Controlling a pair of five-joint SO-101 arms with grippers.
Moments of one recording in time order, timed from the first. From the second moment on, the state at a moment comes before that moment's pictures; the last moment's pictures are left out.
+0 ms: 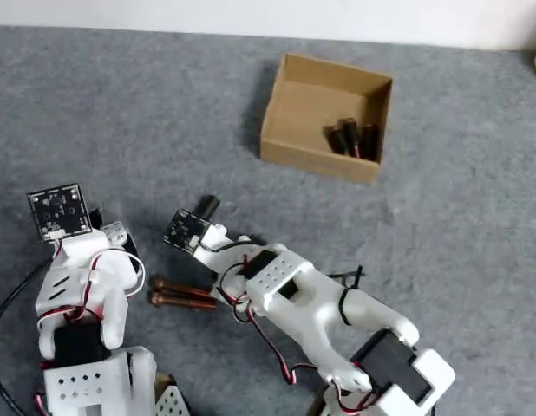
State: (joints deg) left arm -16.0 -86.0 73.9 50.8 9.0; right arm -50.4 -0.4 45.6 31.3 22.5
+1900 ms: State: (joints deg) left arm -0.3 -23.8 46.9 77.8 38.5; right arm -32.3 -19.3 58.4 30.0 19.3
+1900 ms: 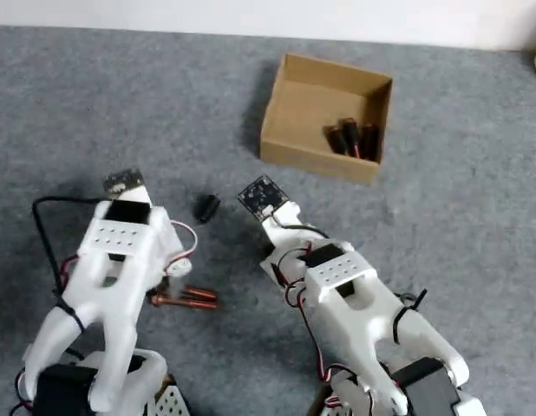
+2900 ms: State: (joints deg) left arm 5.0 -23.8 56.3 62.6 52.9; right arm -32.3 -19.1 58.4 29.5 19.3
